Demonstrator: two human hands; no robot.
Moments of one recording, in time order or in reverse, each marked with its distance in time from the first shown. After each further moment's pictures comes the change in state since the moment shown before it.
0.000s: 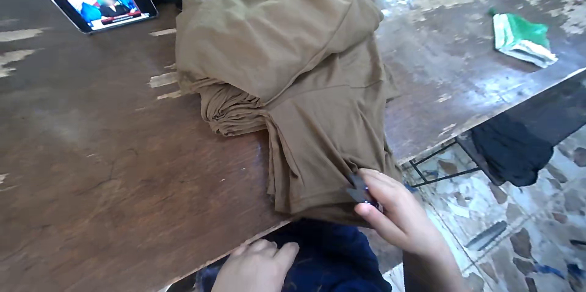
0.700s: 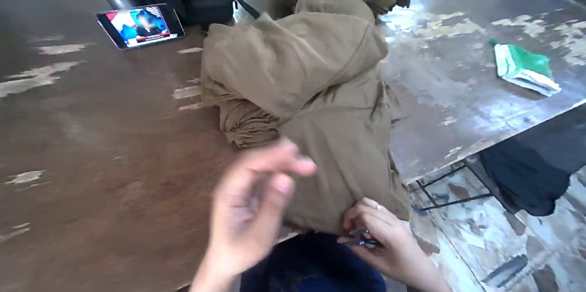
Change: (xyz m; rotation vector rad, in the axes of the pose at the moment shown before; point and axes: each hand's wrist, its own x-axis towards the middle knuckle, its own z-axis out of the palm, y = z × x) left_hand 0.071 -0.030 -0.052 -0.939 0.856 0.560; right_hand -0.020 0.003 0.028 0.083 0.040 -0.110
